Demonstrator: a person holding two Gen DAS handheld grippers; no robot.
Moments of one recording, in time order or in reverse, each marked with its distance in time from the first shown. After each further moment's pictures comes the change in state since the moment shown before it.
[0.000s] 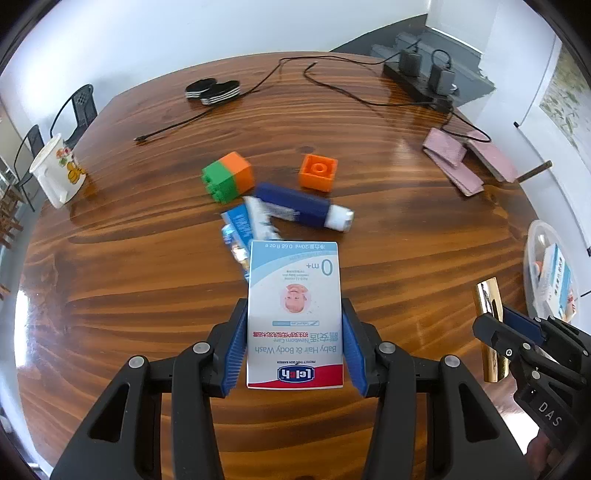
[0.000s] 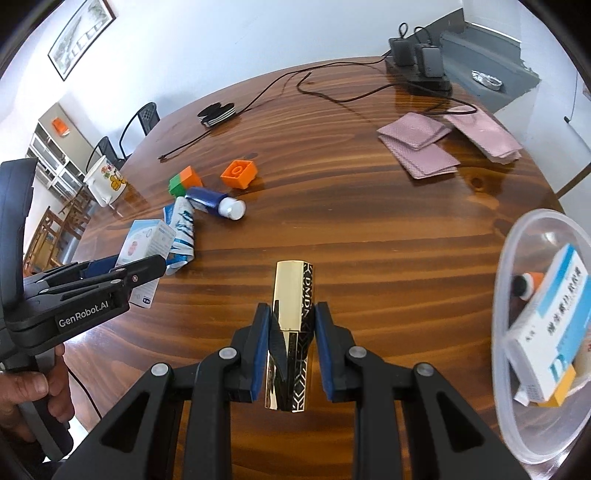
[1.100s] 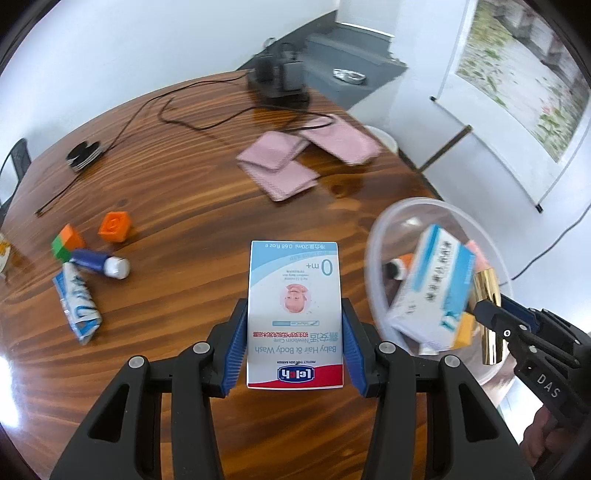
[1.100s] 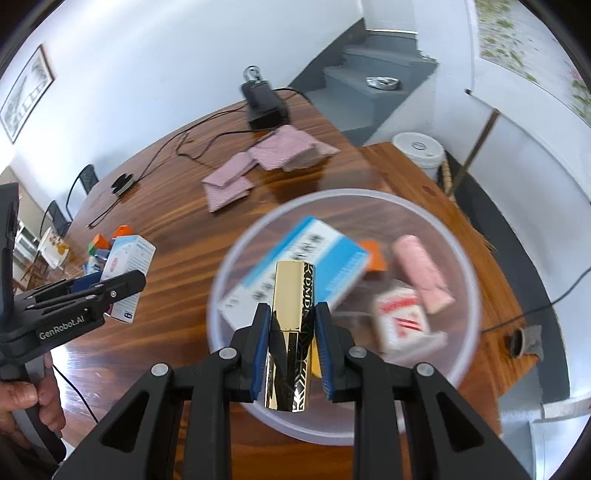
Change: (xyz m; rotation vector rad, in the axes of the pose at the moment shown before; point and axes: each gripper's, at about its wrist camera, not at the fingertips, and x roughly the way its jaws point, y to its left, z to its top) left arm -0.021 -0.192 0.003 0.194 -0.061 -0.189; right arm -0.111 -0.169 -0.044 0.204 -0.147 -0.187
